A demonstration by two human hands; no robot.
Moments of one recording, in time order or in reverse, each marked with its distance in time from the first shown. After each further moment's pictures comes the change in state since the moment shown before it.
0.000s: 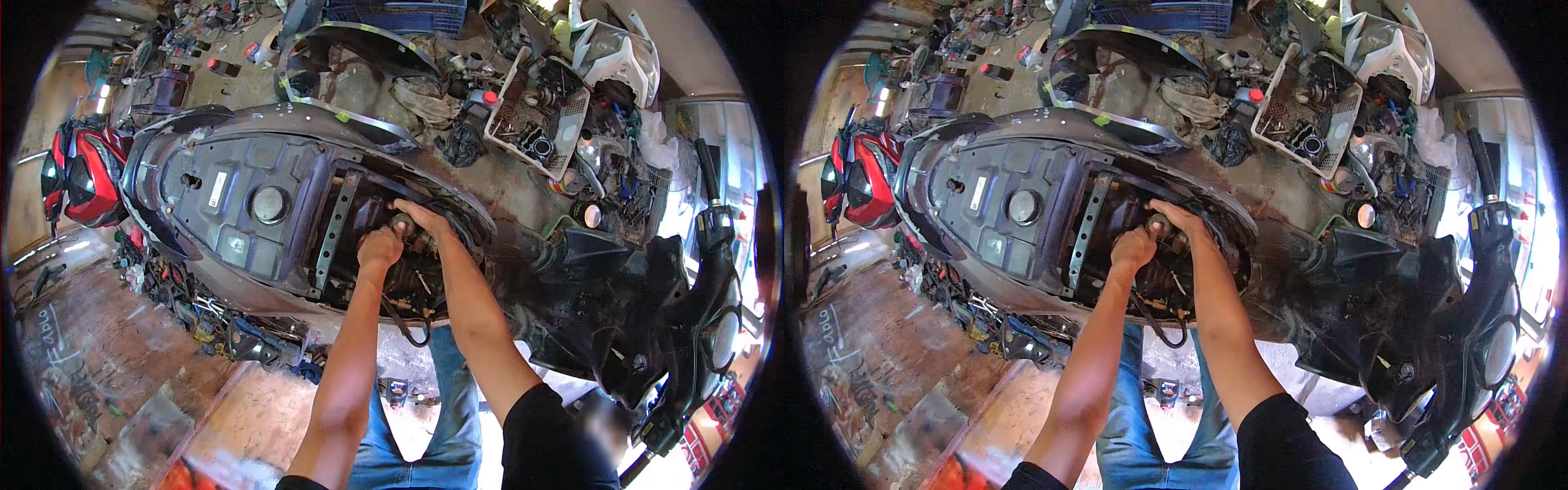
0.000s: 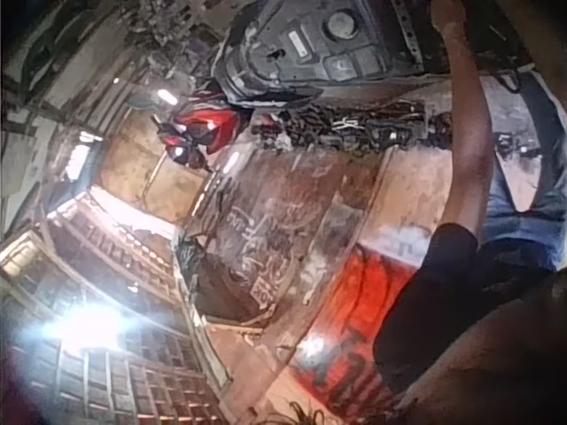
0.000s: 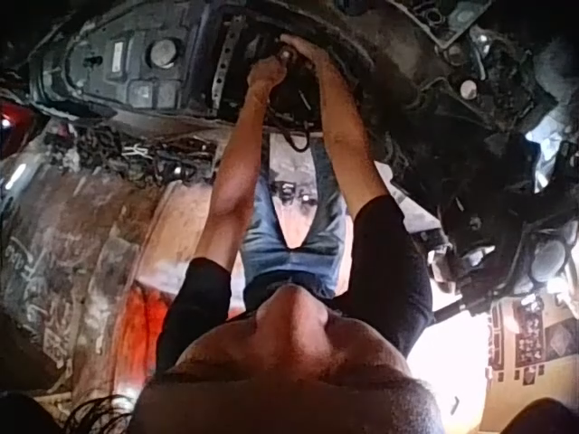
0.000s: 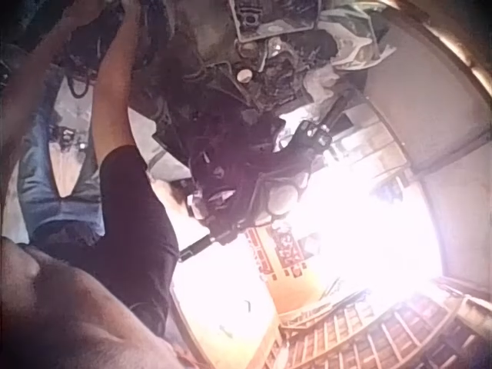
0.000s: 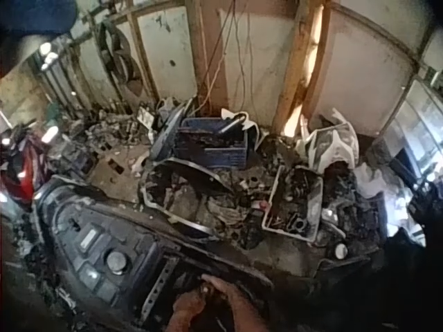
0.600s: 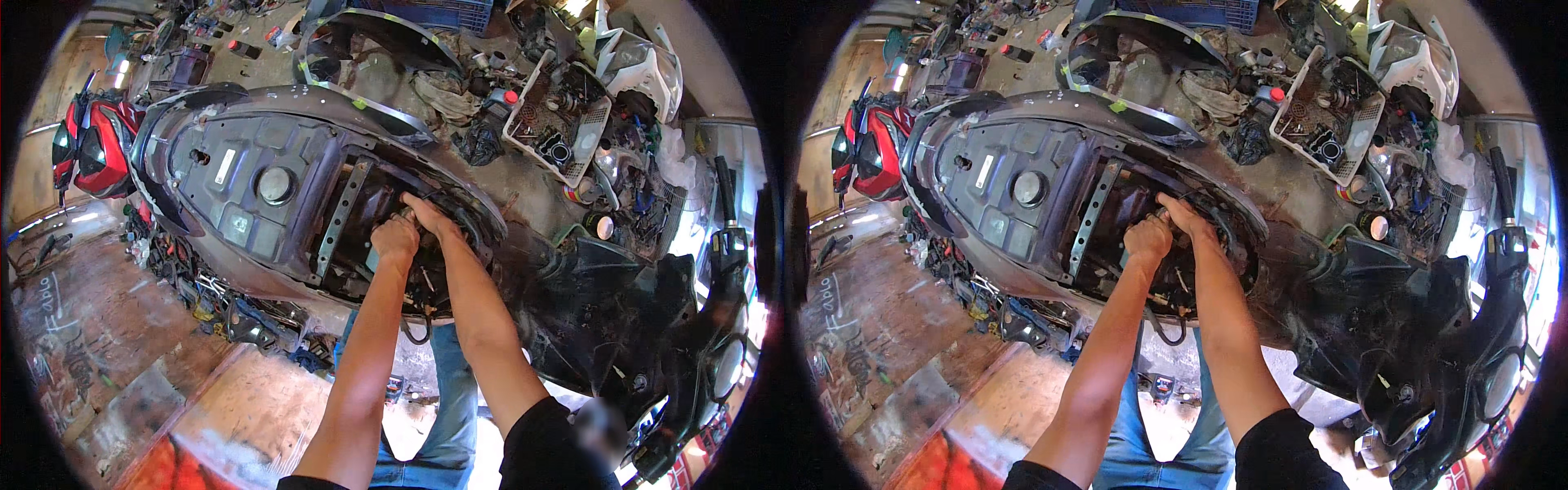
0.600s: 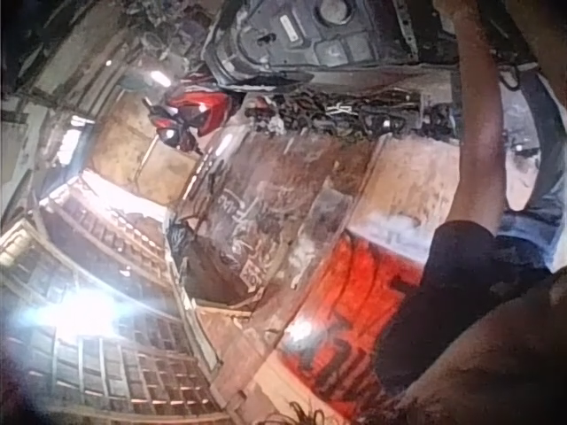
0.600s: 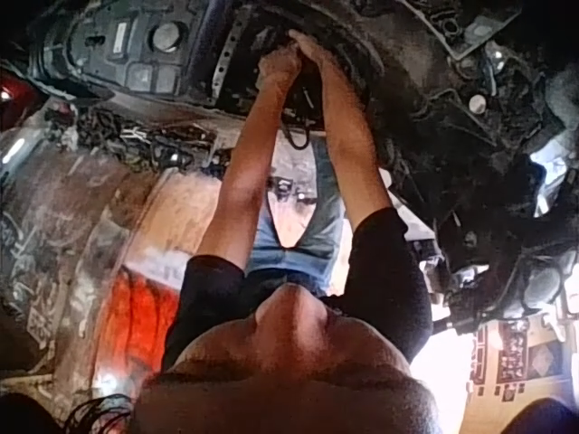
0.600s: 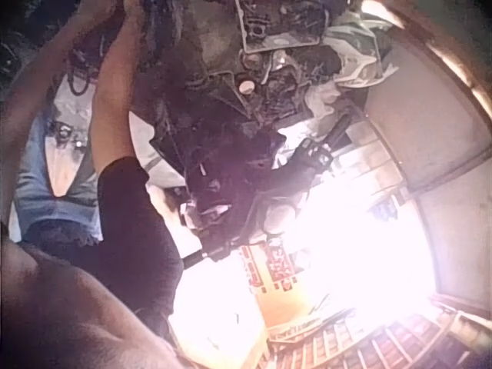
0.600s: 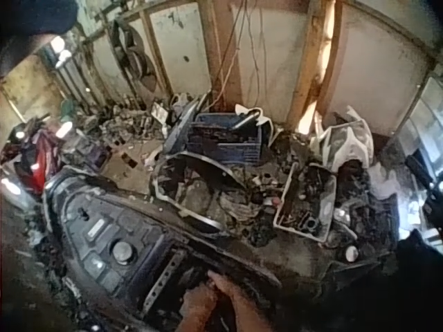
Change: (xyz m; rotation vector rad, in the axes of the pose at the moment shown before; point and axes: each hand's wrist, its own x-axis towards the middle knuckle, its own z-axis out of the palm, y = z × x) left_hand -0.007 0.021 0.003 0.076 0.116 -0.117; right_hand -0.003 -0.004 0.023 -0.017 0.203 0.177
